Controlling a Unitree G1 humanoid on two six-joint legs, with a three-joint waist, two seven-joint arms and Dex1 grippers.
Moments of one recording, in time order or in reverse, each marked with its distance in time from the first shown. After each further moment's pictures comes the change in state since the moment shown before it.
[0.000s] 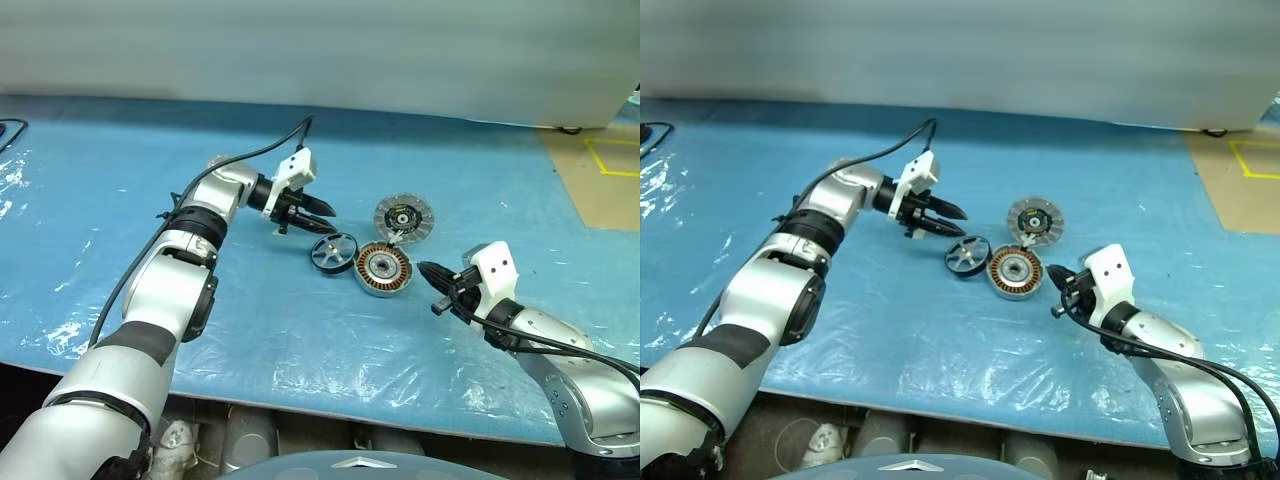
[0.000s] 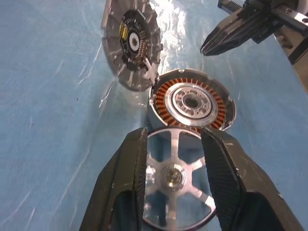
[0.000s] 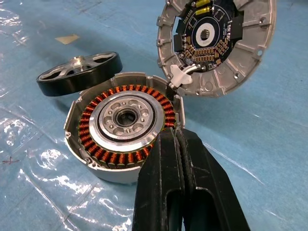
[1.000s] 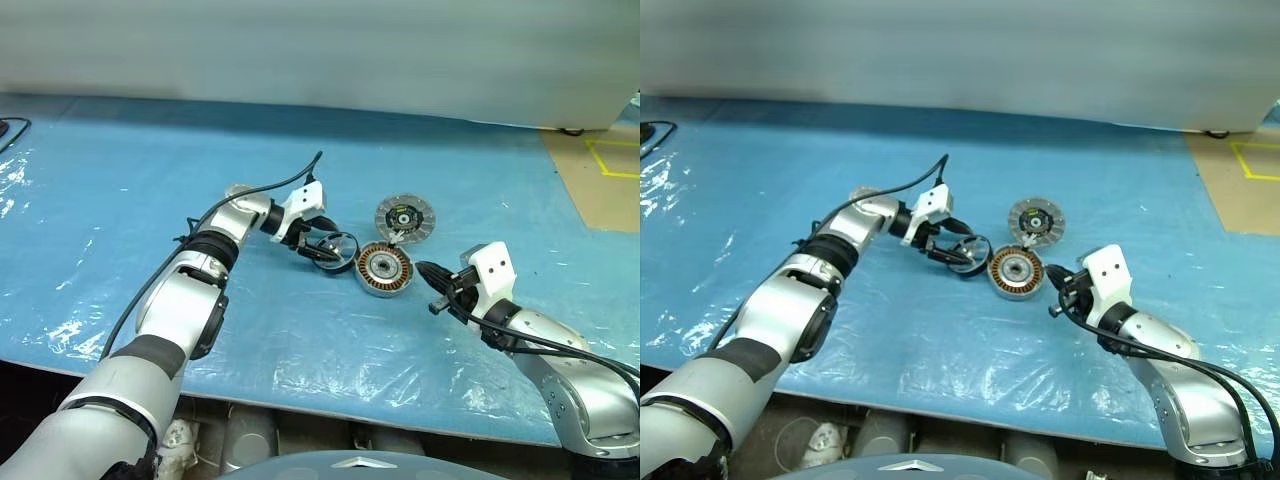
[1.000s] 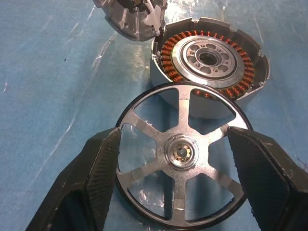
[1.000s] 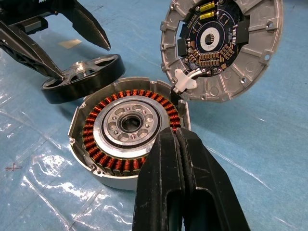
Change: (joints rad) left arm 0.074 -0.074 -0.040 0.057 0.072 -0.142 0.146; right arm 0.008 0.012 0.007 -0.006 0.000 0.000 -0.023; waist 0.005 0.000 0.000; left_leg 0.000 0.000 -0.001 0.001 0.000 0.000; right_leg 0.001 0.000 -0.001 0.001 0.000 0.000
